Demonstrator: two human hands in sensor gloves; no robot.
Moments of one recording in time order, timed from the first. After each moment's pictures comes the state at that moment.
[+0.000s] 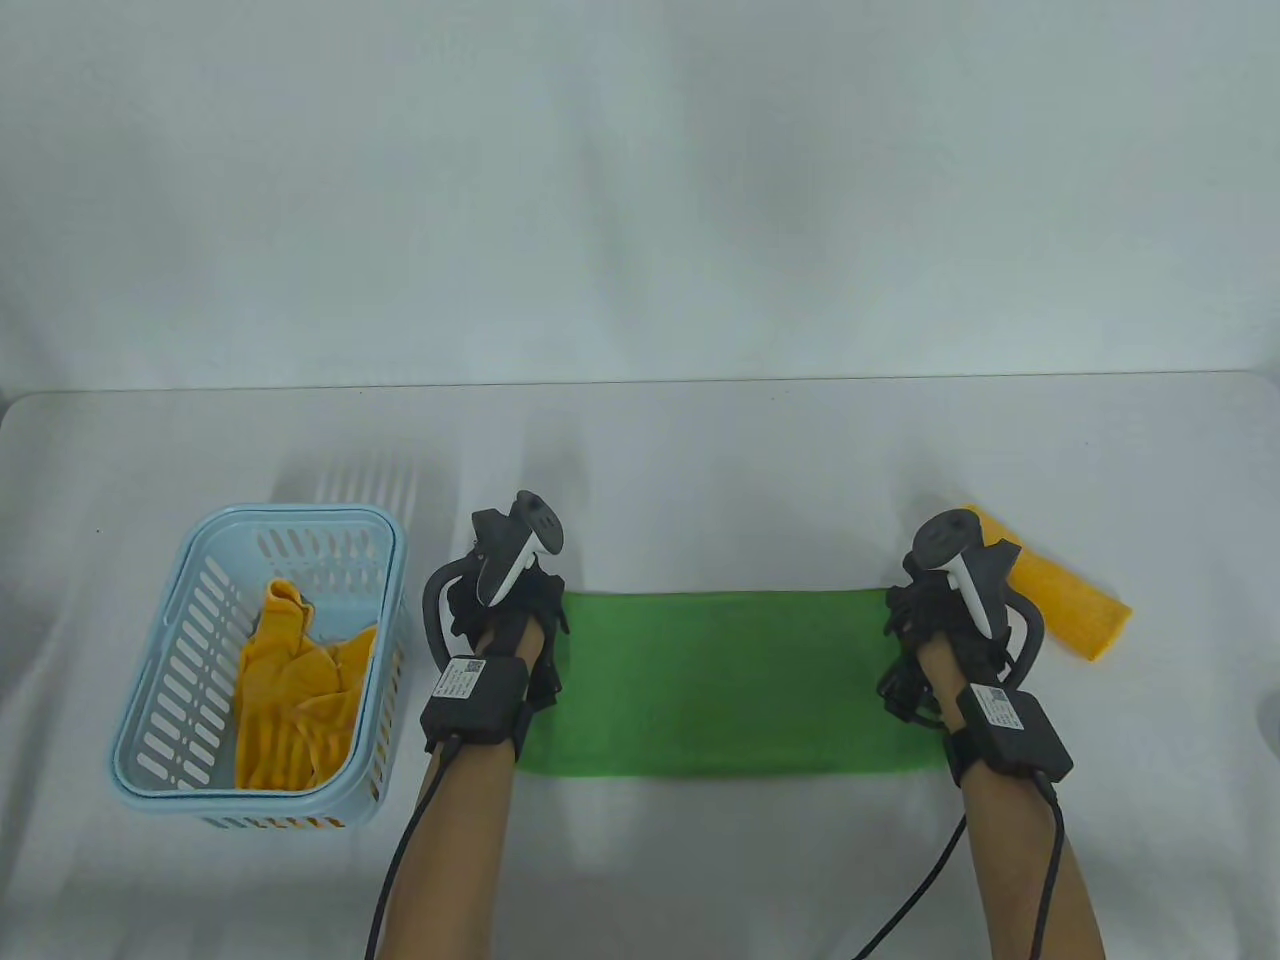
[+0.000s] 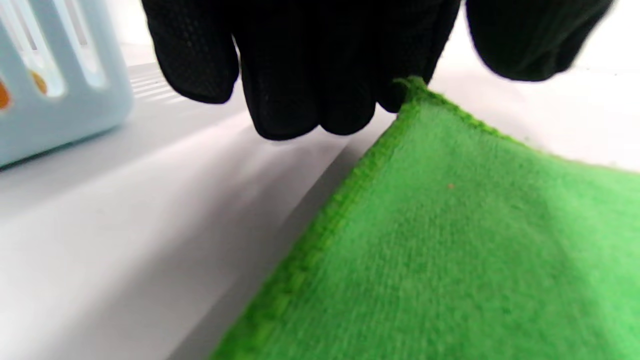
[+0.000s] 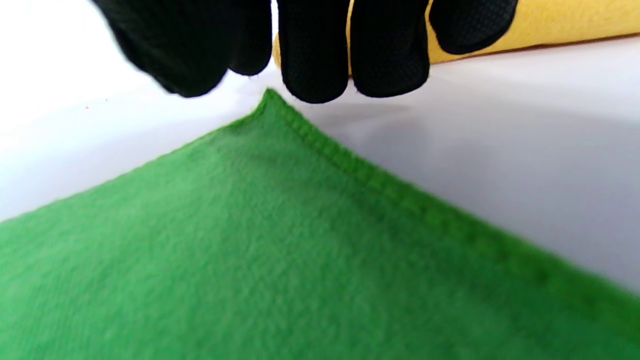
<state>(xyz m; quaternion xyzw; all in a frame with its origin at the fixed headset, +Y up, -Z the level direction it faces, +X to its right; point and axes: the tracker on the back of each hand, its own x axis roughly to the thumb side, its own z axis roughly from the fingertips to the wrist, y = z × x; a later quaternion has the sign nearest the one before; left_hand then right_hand) -0.155 -0.734 -0.472 -0.17 0.18 0.05 0.97 0.276 -0.736 -0.443 -0.28 0.08 0.94 0.15</state>
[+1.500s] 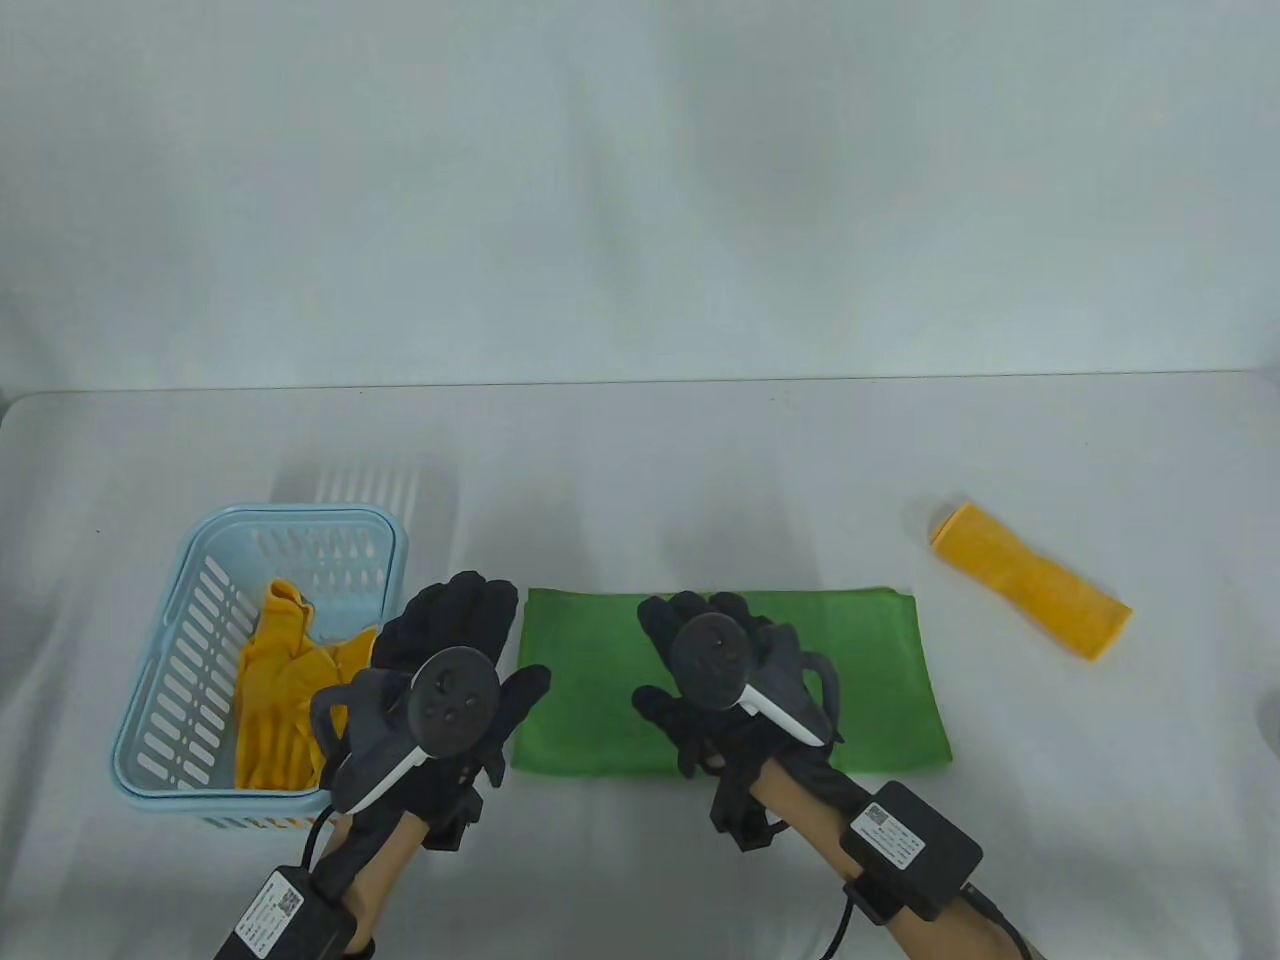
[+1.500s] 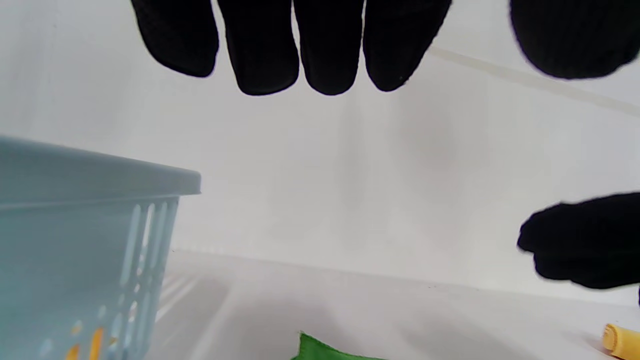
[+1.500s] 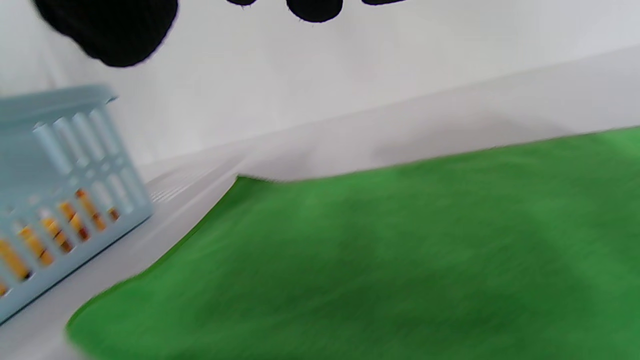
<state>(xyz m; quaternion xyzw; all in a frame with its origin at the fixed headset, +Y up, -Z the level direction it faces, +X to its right) -0.186 -0.608 -0.283 0.10 -0.07 0.09 0.99 0.047 -0.677 -0.325 0.13 0.06 0.98 0.15</state>
